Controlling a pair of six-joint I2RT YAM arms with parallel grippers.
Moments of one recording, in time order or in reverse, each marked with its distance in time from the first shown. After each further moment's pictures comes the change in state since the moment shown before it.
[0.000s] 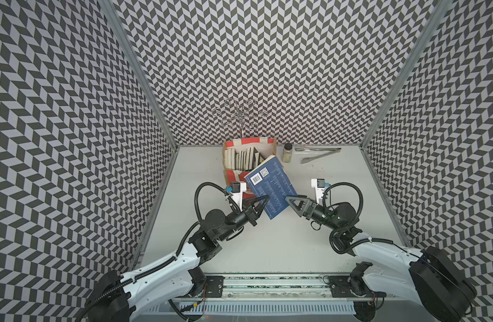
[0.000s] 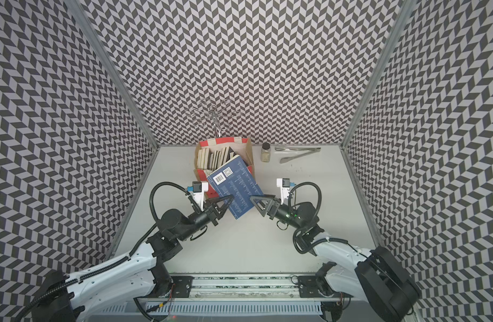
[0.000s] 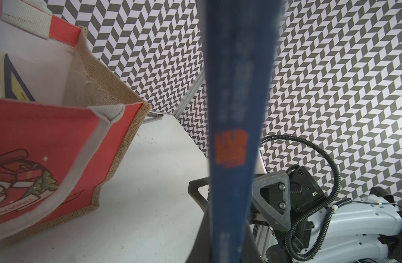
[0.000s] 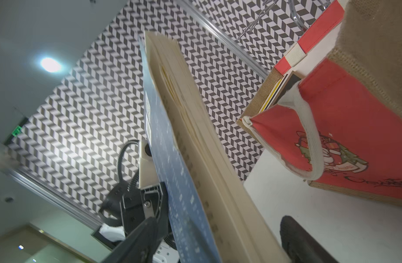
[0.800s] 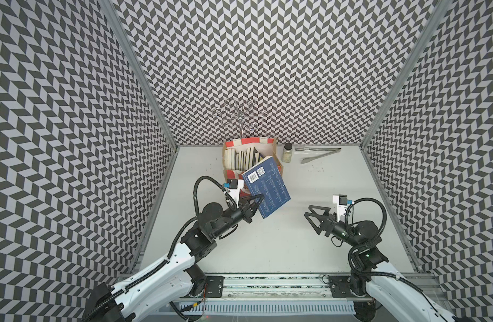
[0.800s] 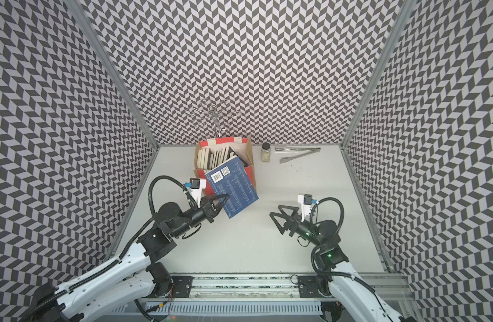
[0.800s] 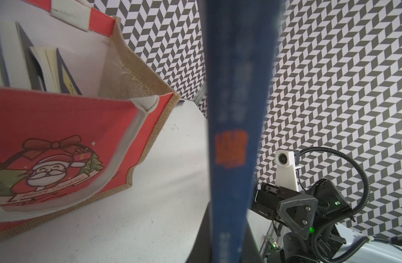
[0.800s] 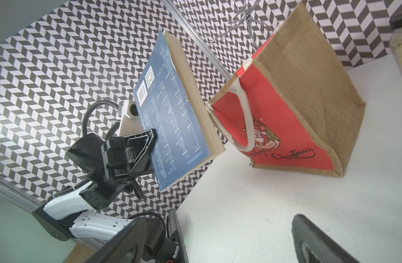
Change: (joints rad) left arm 0.090 -0.059 0.047 -0.241 0.037 0.023; right arm -0.230 -0.504 -0.237 -0.423 -0.111 -0.207
